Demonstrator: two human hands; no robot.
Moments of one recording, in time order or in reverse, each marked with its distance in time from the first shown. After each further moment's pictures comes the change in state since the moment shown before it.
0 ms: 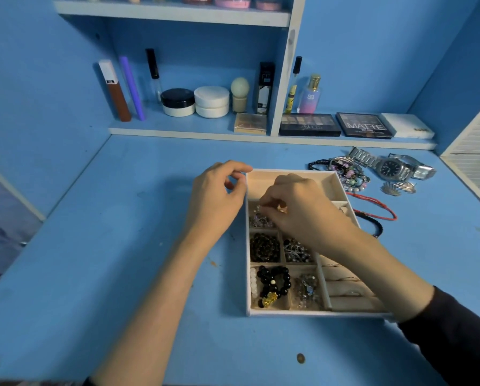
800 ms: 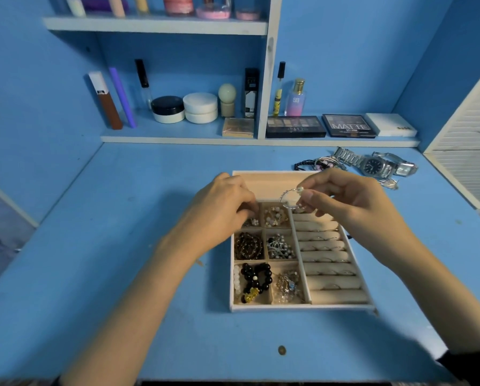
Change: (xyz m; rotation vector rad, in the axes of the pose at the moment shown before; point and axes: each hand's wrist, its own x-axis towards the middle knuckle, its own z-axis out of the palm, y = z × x) left_hand -0.007 0.028 -0.006 0.490 -0.450 0.272; right_hand -0.052 0.020 -0.054 0.718 0.145 0.308
